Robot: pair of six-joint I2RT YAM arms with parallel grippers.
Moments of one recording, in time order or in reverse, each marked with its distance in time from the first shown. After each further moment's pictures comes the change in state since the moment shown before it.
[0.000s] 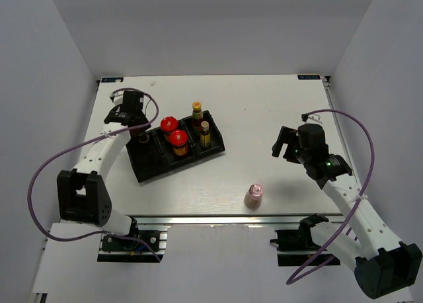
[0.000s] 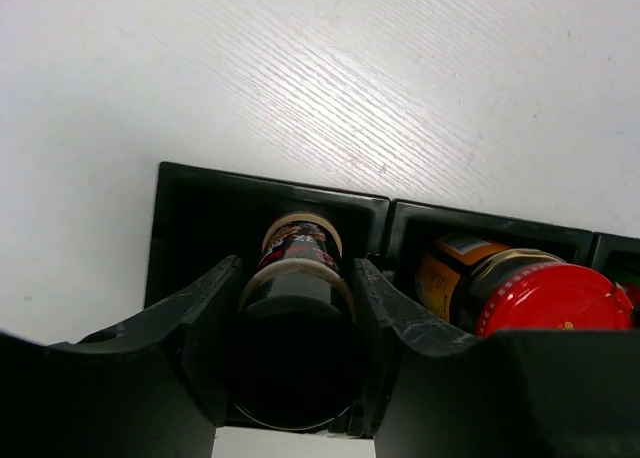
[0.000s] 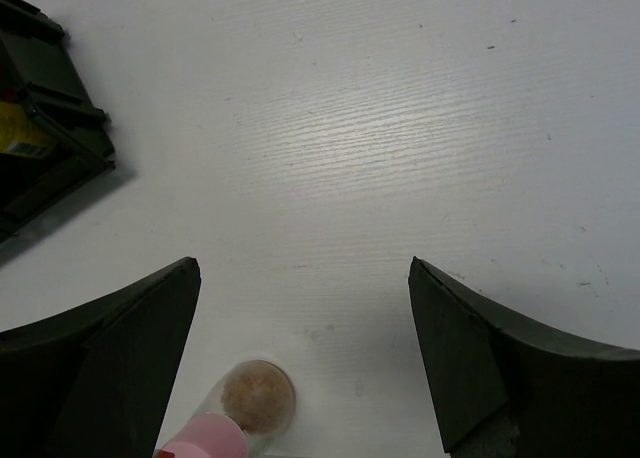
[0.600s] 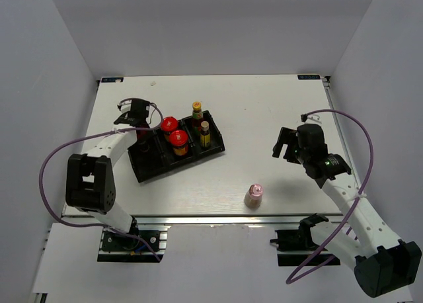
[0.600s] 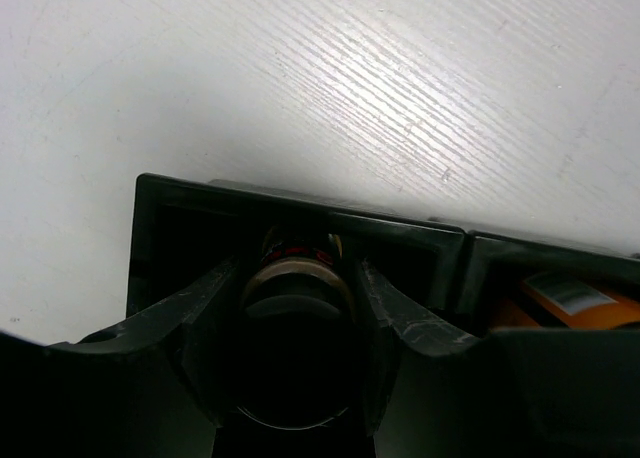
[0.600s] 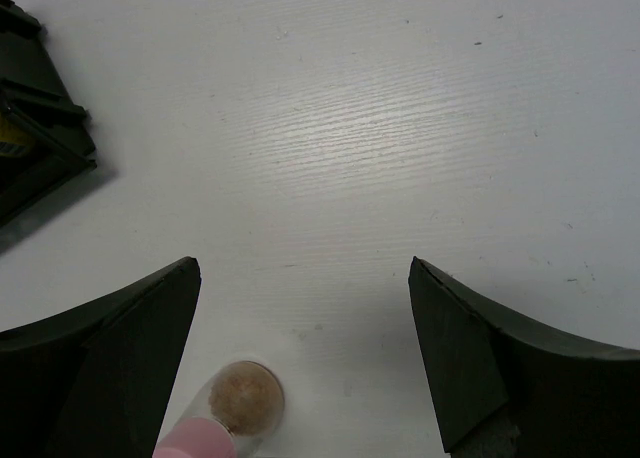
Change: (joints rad) left arm -0.001 0.121 -0.101 0.127 -0.030 0.028; right arm 0.000 0.010 -0.003 -0.003 0.019 -0.010
